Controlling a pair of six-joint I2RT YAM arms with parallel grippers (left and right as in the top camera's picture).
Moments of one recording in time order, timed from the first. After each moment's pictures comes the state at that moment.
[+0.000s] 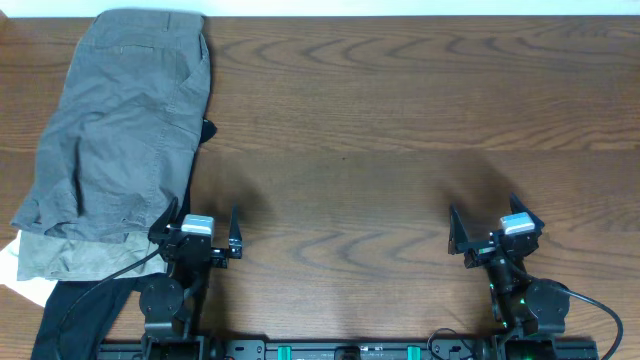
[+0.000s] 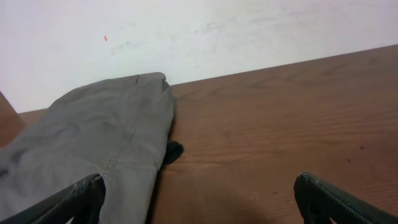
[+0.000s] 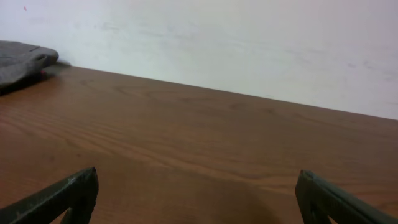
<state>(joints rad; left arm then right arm) 0.00 0.01 0.03 -0.13 0.10 0.14 0.00 0.01 0.01 -0.05 -0.19 -0.05</state>
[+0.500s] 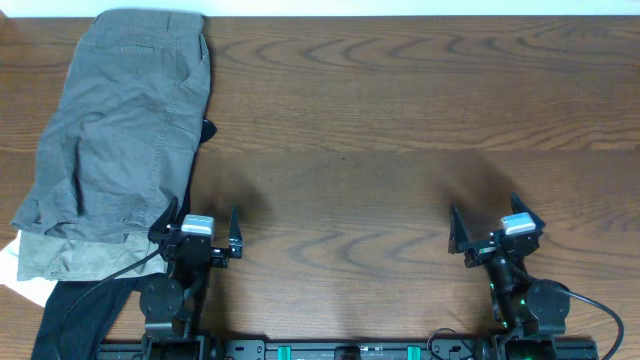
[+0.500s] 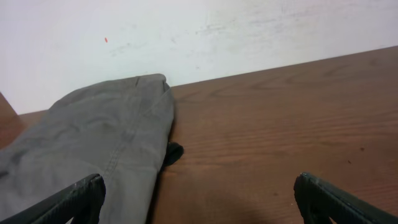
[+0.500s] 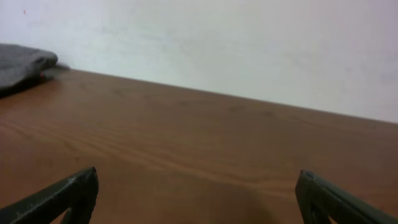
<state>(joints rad) 0.00 0.01 0.03 -0.12 0.10 0.14 0.00 0.01 0.01 -0.03 -0.19 -0.05</state>
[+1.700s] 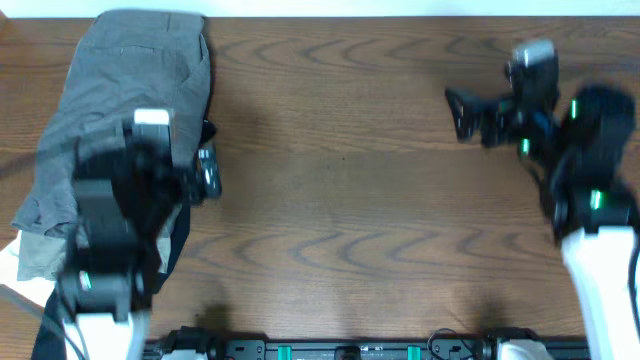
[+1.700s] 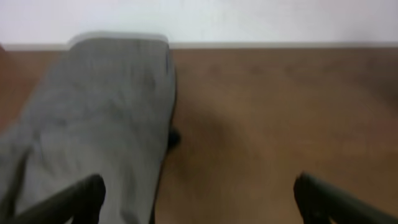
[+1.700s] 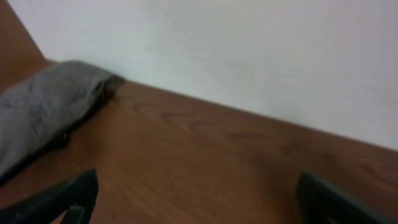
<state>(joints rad) 0.00 0.93 1.09 -0.74 0.07 -0.01 0.00 1.21 1.16 -0.34 -0.44 -0.04</state>
